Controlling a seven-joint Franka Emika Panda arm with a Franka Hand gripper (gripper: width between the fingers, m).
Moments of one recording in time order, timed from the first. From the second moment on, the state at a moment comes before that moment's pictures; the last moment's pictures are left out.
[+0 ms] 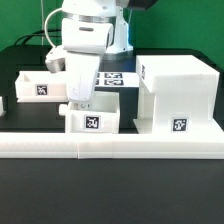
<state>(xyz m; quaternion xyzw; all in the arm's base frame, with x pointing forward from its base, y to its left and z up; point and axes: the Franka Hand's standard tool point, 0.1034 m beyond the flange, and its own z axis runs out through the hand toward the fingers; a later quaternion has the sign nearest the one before) 0.531 -0.055 0.019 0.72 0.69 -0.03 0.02</state>
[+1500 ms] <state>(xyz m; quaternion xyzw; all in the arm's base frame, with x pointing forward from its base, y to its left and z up) 0.547 -0.026 0.016 0.72 0.69 -0.01 0.02</state>
